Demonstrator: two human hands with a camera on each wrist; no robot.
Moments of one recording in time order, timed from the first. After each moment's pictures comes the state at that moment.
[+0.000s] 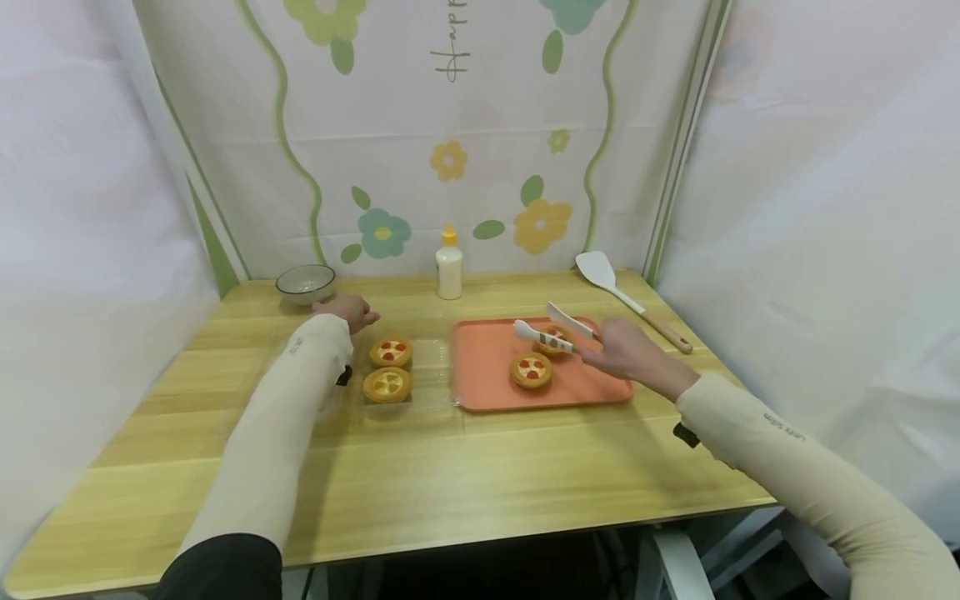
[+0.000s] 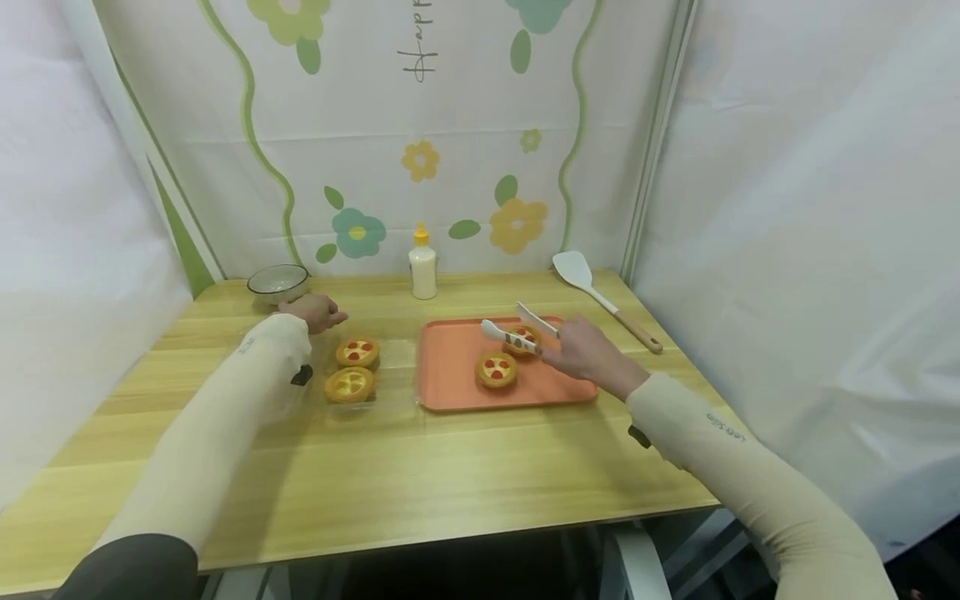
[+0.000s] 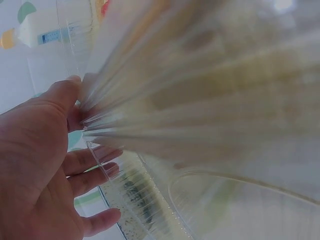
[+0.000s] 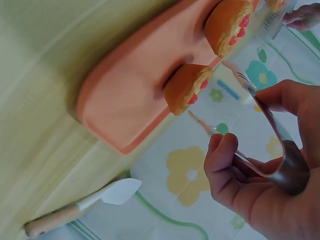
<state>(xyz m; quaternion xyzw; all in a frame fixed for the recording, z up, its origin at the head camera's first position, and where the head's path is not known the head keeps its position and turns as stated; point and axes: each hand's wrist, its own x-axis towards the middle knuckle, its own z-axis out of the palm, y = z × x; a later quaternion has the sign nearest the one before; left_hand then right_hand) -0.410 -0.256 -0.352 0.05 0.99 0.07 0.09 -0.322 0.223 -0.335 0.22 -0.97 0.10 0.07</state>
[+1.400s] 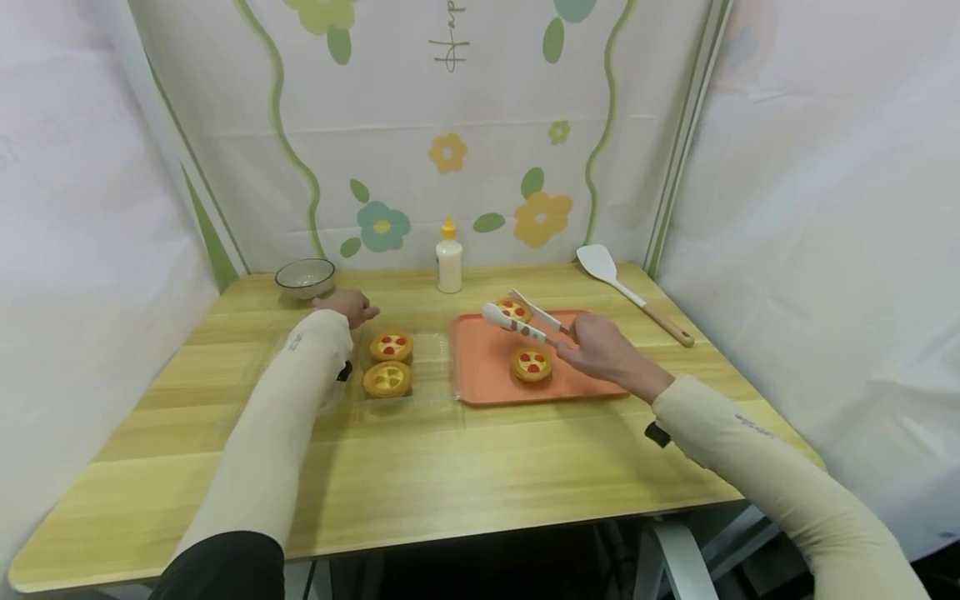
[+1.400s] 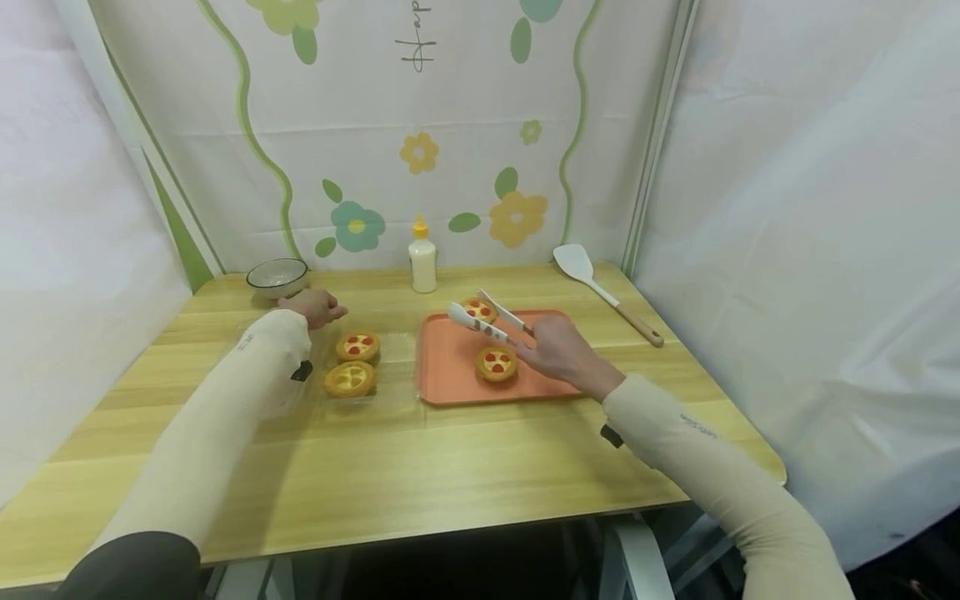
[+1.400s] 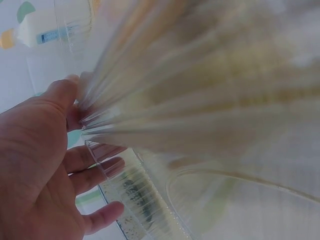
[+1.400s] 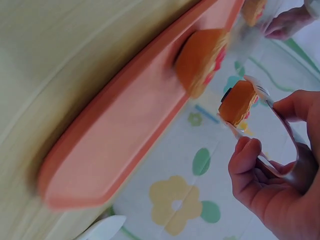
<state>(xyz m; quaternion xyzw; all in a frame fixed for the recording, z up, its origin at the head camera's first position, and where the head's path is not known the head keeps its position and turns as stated) -0.407 -0.254 -0.348 0.05 0.99 0.07 0.09 -0.318 0.188 -0.348 0.25 -0.94 0.17 0.12</state>
